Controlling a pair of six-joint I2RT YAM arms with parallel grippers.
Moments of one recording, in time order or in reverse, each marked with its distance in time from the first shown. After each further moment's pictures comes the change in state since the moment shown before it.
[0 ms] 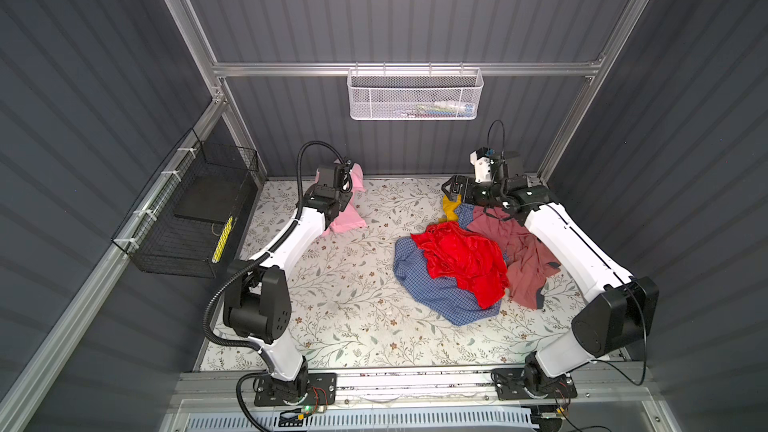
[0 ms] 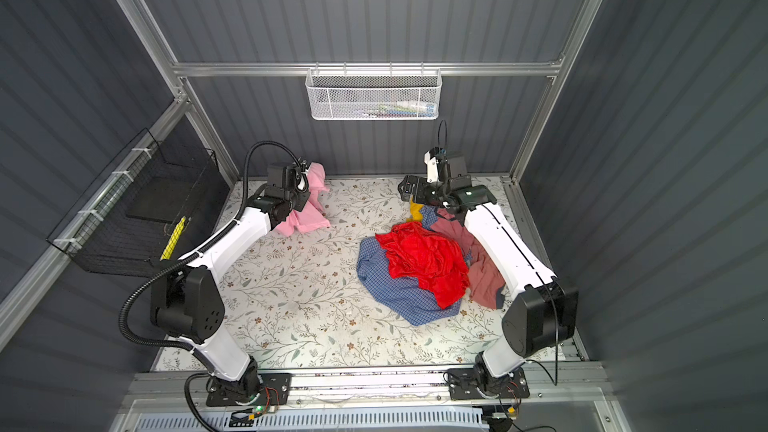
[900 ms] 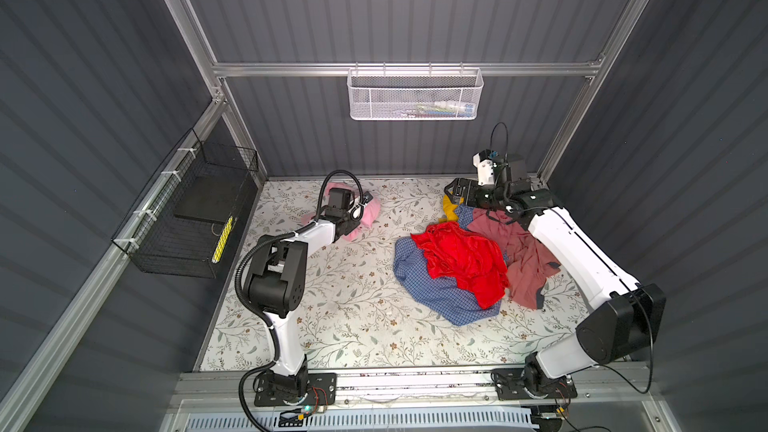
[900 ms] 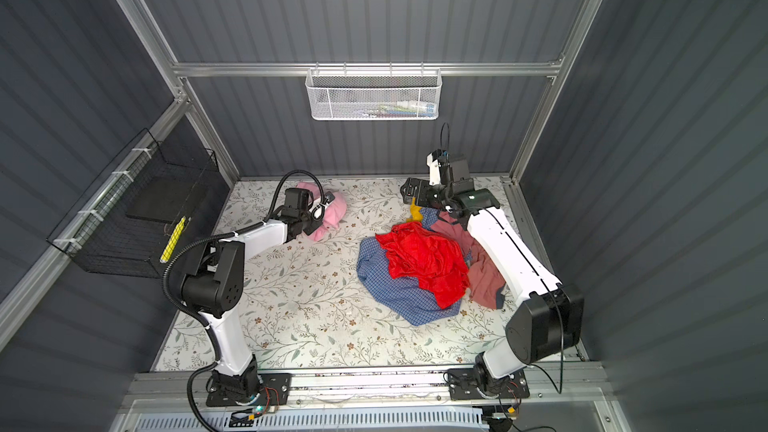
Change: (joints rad) left arm 0.034 0.206 -0.211 0.253 0.215 0.311; right arm 0.000 -0.043 -0.043 0.000 0.026 -0.009
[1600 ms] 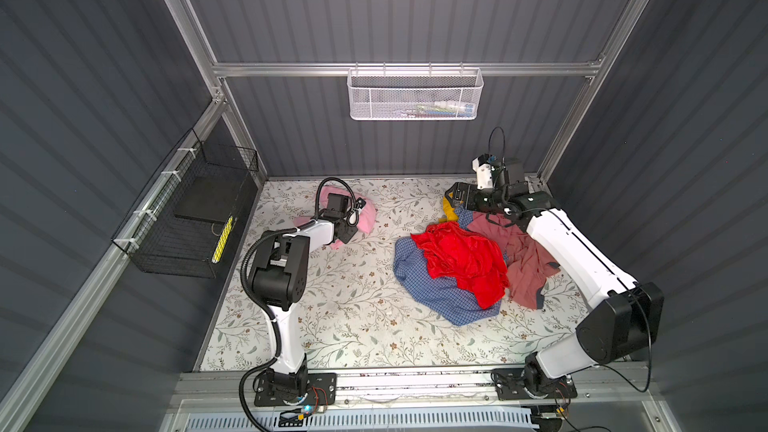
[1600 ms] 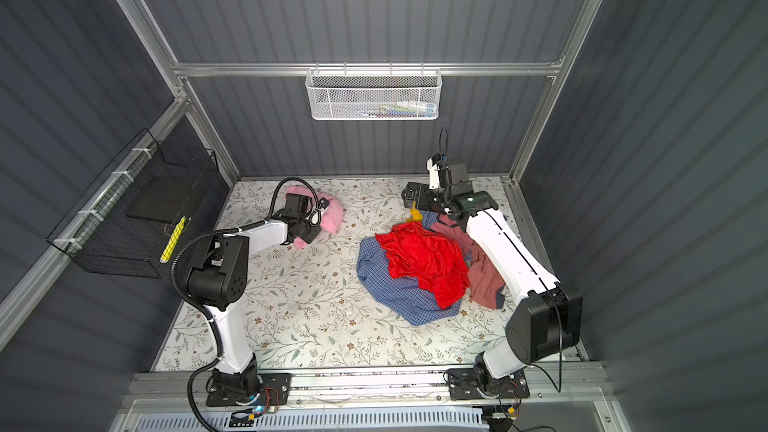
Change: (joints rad) left arm 0.027 0.064 0.027 -0.120 0.066 -0.193; right arm -0.002 0.000 -0.036 -0.001 0.025 -0.019
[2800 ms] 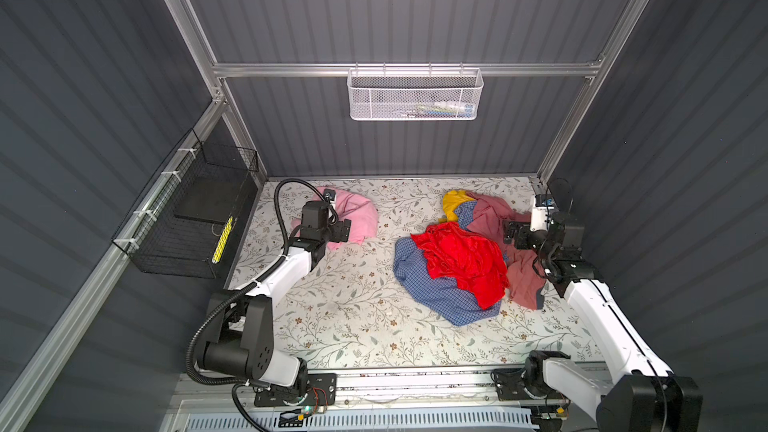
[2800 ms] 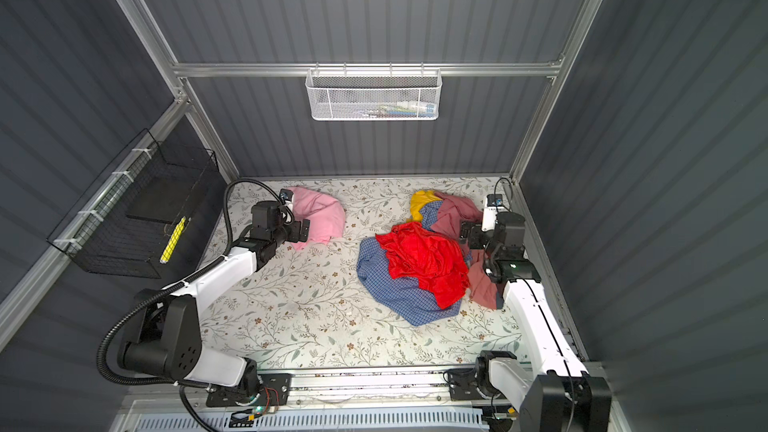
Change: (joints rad) left arm 0.010 -0.529 -0.372 0.166 -0.084 -0.452; right arm -0.381 -0.494 -0.726 0.455 0.092 -0.365
